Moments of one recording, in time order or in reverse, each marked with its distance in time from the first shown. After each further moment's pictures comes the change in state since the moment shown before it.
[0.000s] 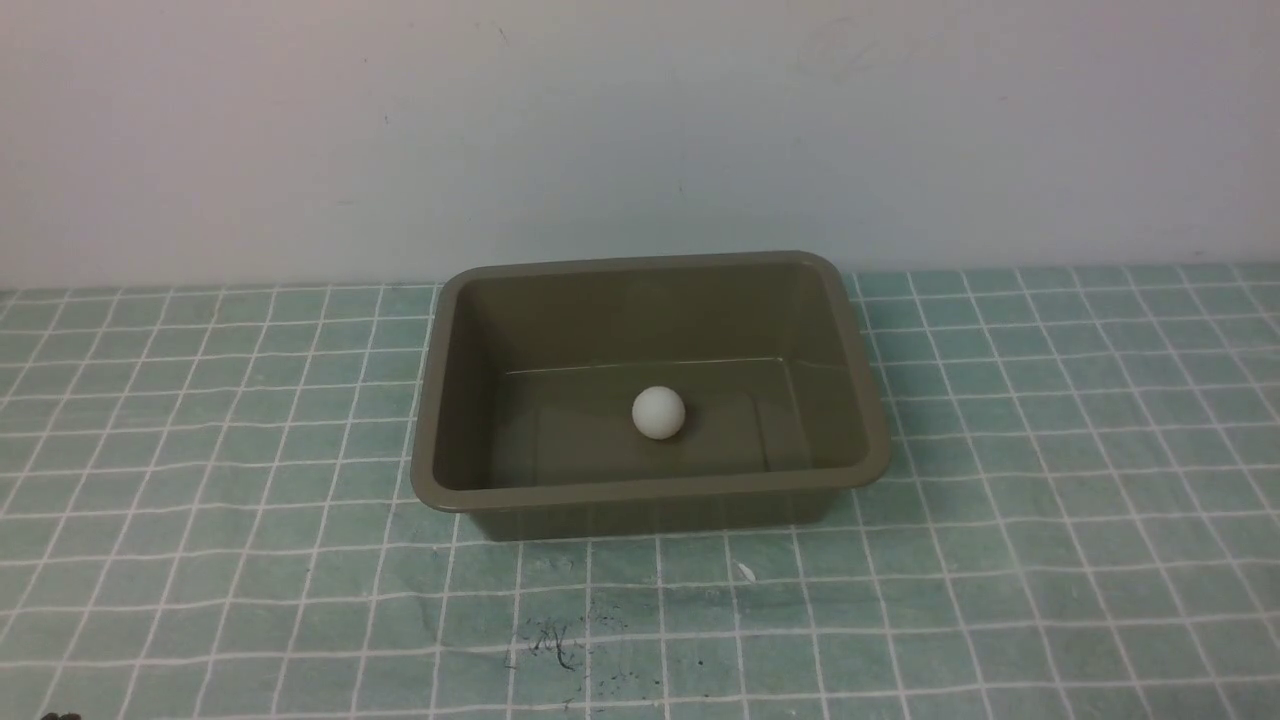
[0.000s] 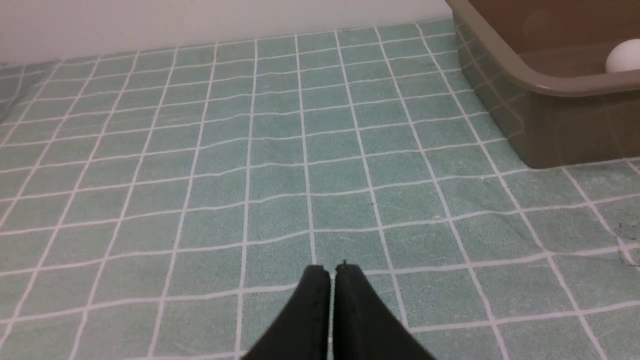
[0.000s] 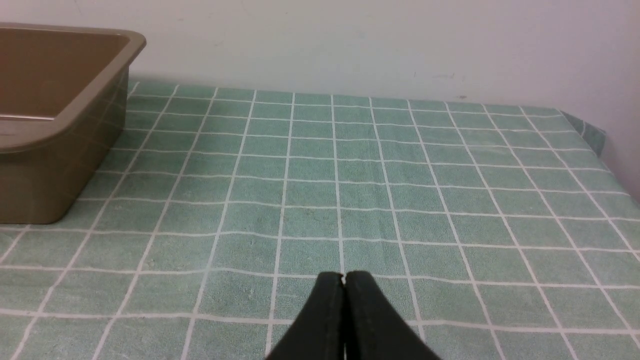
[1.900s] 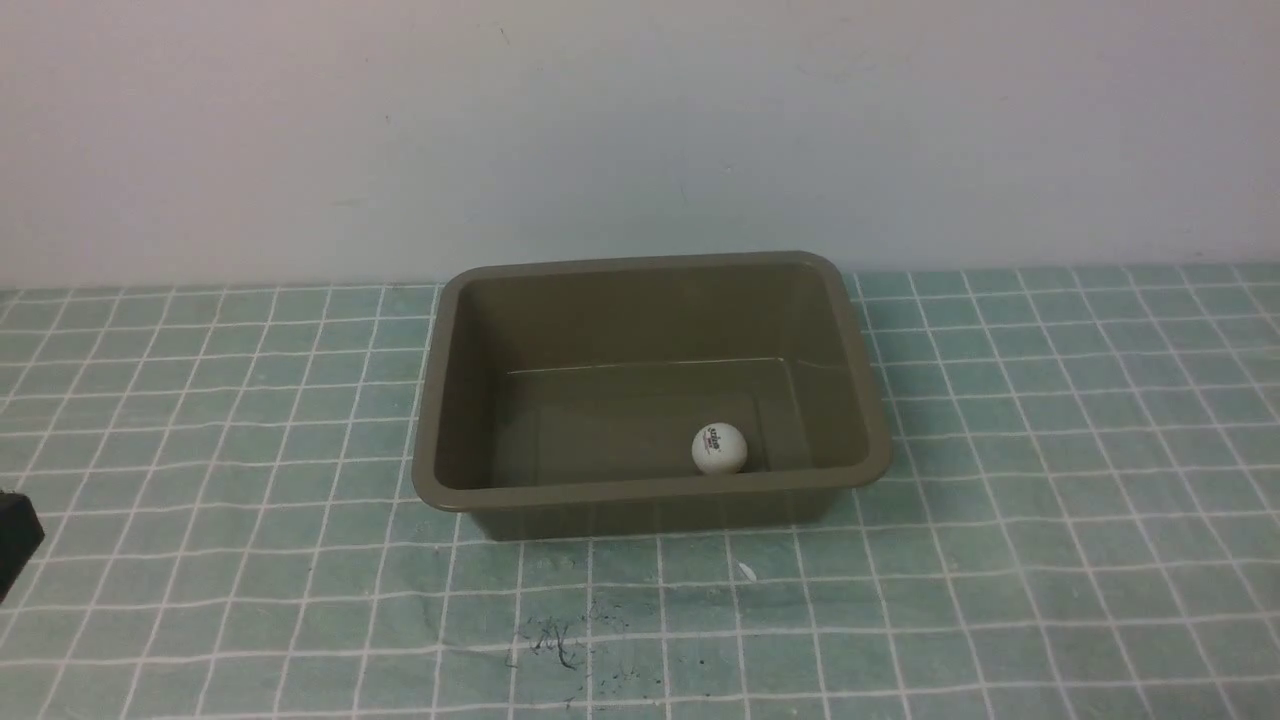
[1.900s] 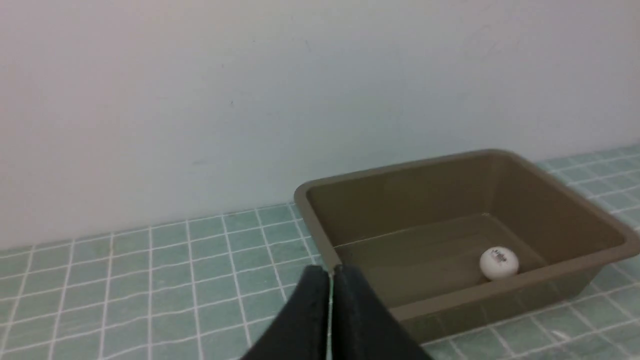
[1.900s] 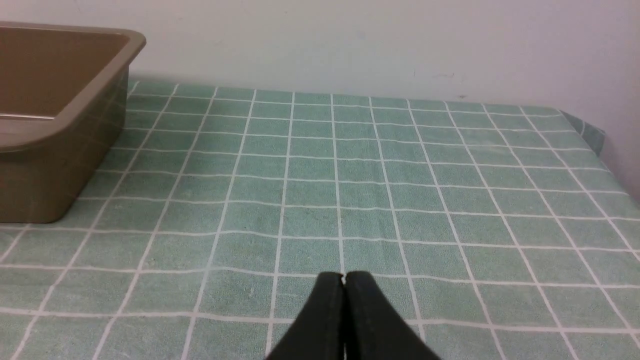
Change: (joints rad) right arm 0.000 0.000 0.000 -0.001 0.002 0.000; left arm -0.189 0.250 -0.428 -0.090 0.022 0.043
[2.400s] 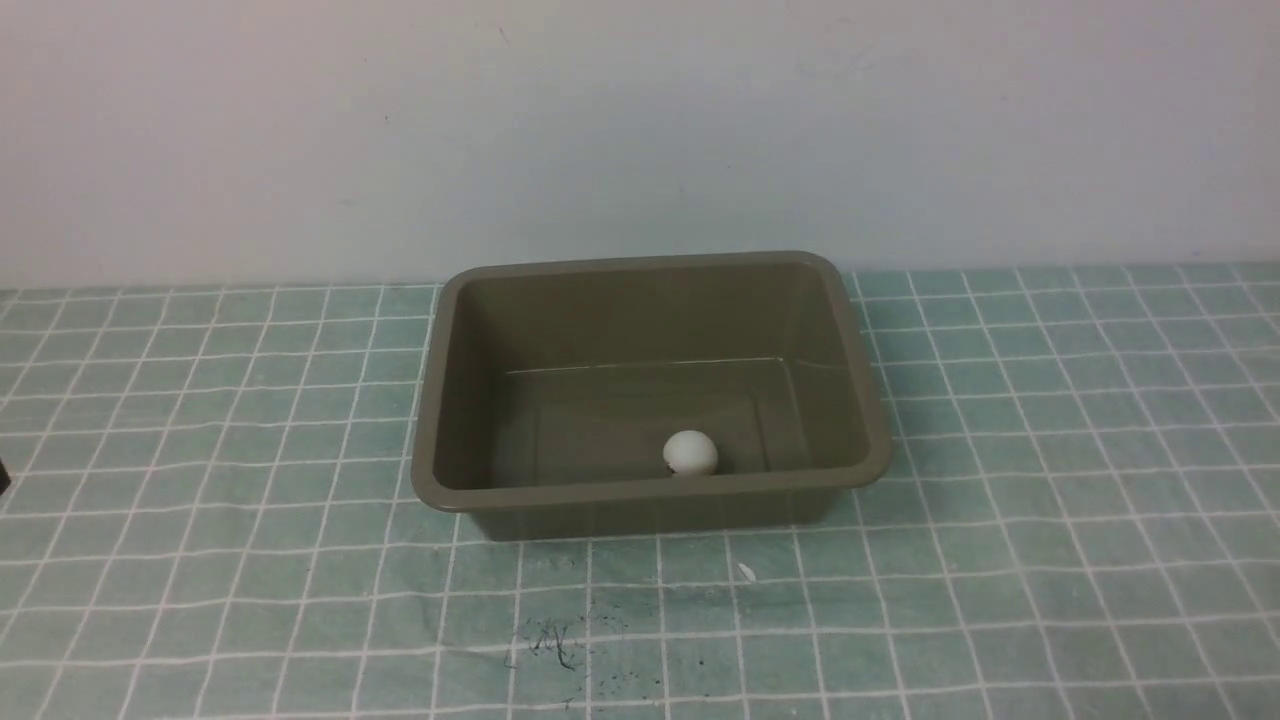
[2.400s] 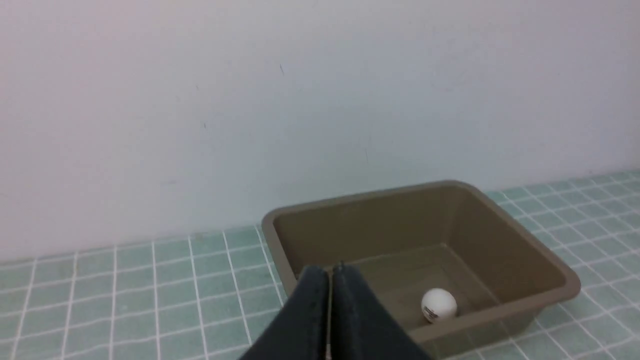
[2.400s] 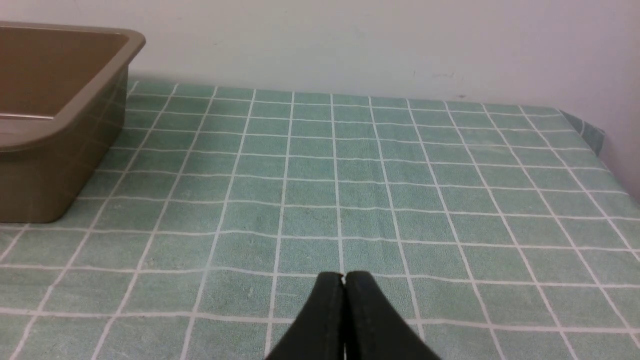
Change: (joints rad) right arm 0.000 0.000 0.000 0.000 0.000 0.000; left arm -0.001 0.027 -0.132 -0.089 0.045 -0.009
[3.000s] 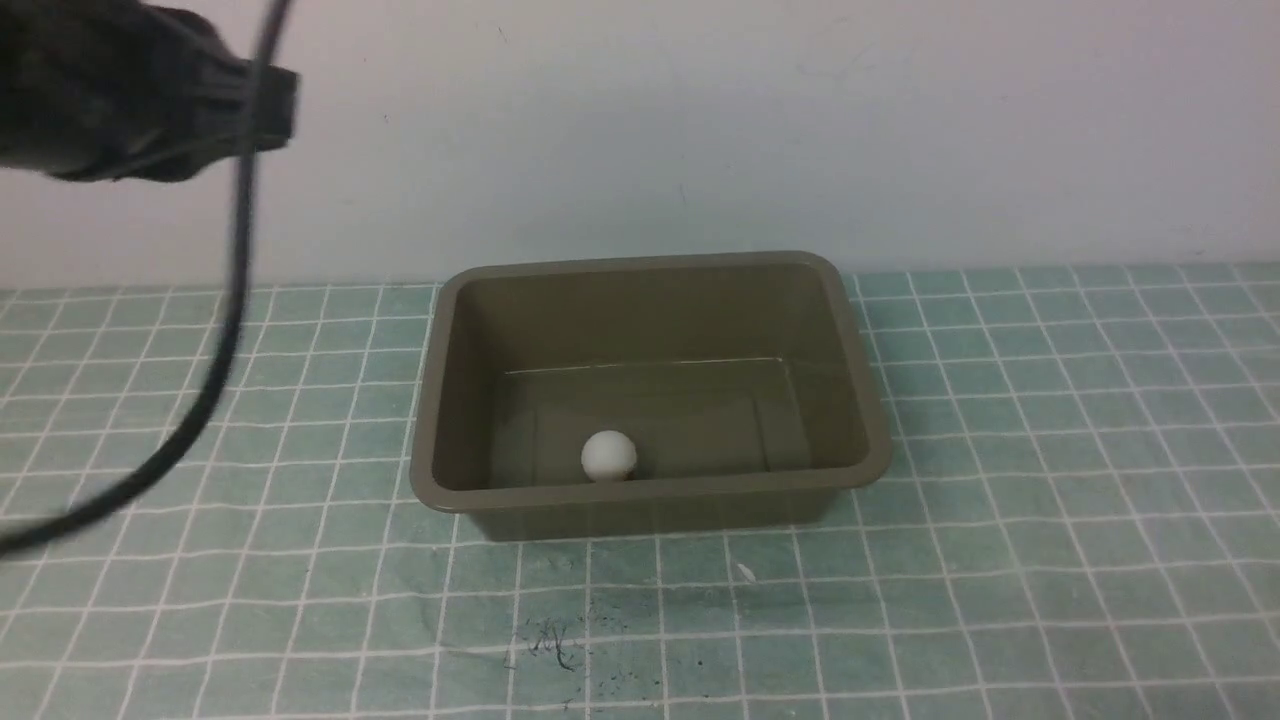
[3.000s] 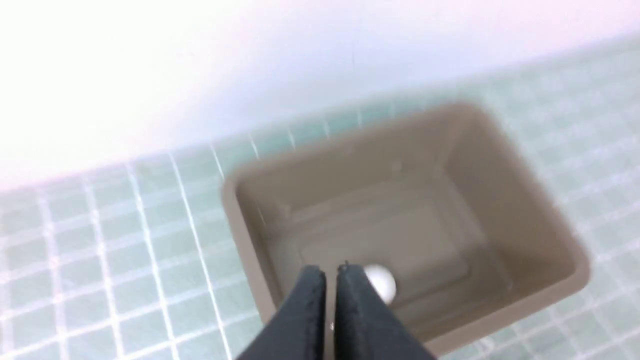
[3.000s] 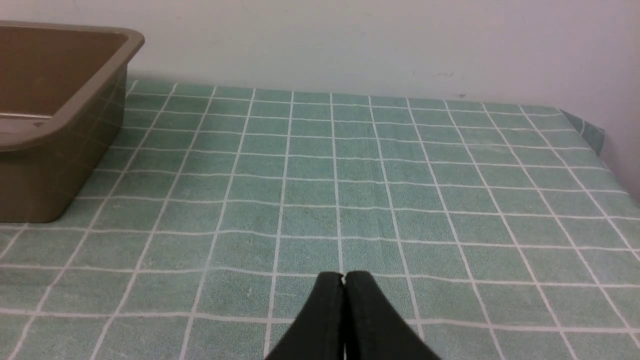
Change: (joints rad) right arm 0.000 0.000 0.000 0.000 0.000 0.000; left arm 0.000 0.828 -0.725 -0.017 0.333 0.014
